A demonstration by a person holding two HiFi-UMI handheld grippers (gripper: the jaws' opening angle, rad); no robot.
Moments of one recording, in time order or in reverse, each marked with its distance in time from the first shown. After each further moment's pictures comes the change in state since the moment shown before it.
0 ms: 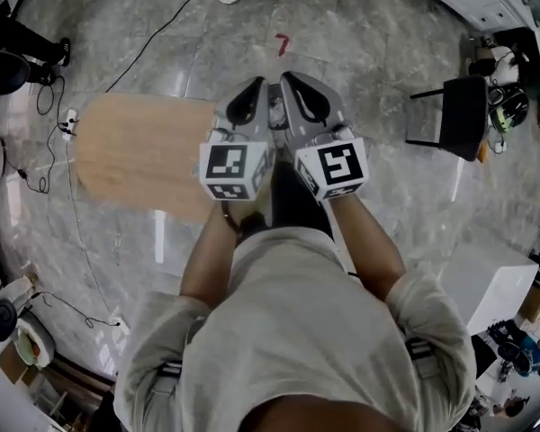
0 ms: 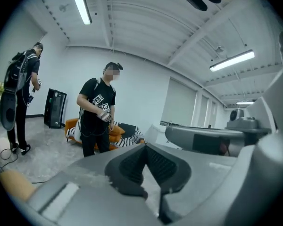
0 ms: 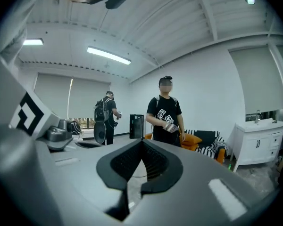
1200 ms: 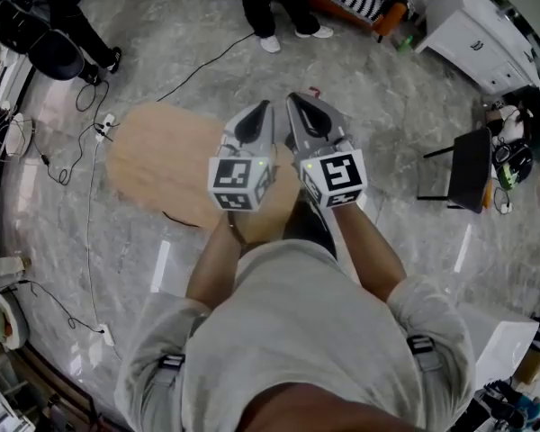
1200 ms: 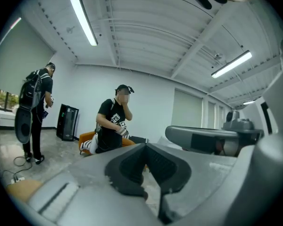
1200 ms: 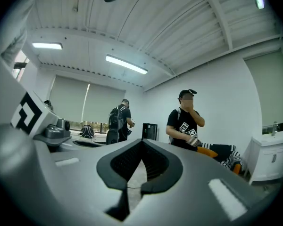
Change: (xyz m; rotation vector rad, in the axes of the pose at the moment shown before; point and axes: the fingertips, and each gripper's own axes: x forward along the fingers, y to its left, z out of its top) left arm -0.127 0.033 0.051 0.028 -0.156 0.127; right arm -0.019 0.115 0.064 -0.092 -0.109 0.159
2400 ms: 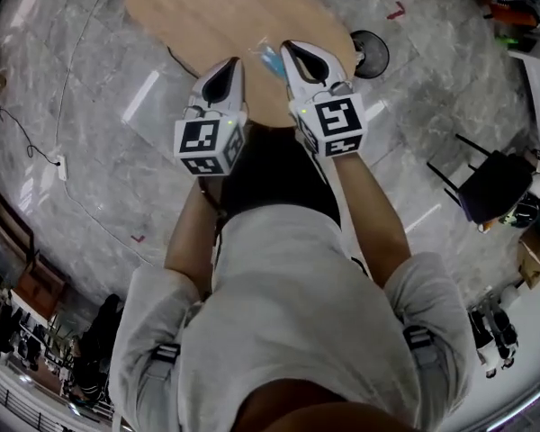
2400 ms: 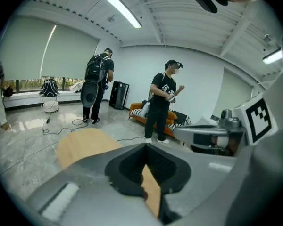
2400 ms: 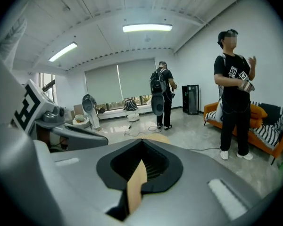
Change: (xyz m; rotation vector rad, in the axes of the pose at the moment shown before) left arm -0.217 0.151 -0.206 -0.266 0.286 0.495; right arm 0.037 0.224 -0.216 0.097 0.408 0.495
